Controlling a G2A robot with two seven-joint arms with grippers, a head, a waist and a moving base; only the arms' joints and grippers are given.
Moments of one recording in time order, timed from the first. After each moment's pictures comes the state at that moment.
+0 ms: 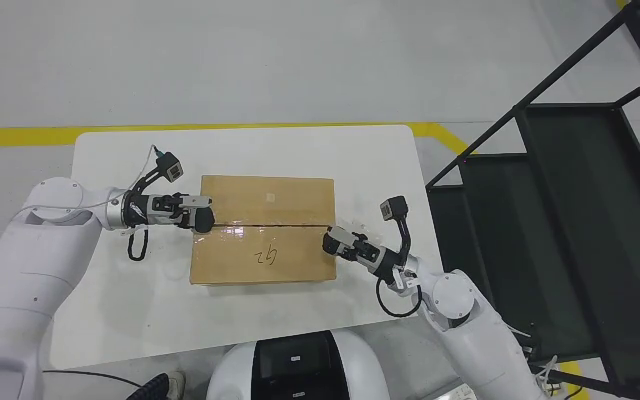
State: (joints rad) left arm 0.71 -0.93 -0.94 -0.96 -0.64 -0.28 -1.54; right arm -1.60 -1.16 1.29 -1.82 0.21 -0.33 0.61
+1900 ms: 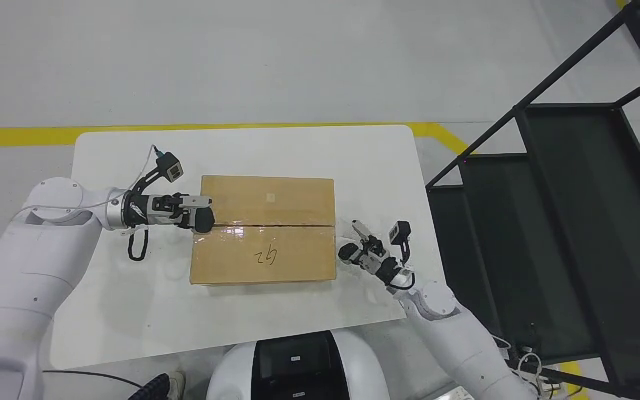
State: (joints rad) left arm 0.71 -0.93 -0.94 -0.96 -0.64 -0.28 -1.54; right arm -1.48 -1.21 1.19 -1.28 0.59 -0.39 0.54
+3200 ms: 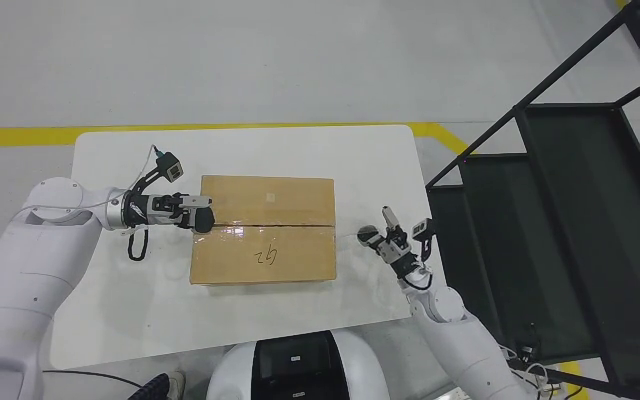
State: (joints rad) left arm 0.71 -0.93 -0.94 -0.96 -0.64 -0.28 -1.54; right arm -1.54 -1.23 1.28 -1.32 0.63 -0.53 0.43
